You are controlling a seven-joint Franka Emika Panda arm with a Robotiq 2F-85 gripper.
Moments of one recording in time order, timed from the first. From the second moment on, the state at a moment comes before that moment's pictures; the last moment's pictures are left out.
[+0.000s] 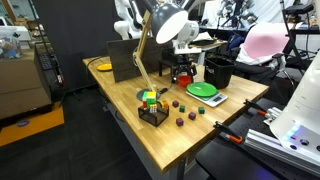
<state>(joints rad) 0.01 0.55 -0.01 -1.95 0.27 1.96 0.26</state>
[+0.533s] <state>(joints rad) -0.02 0.36 -0.02 -2.08 0.28 1.98 0.22</state>
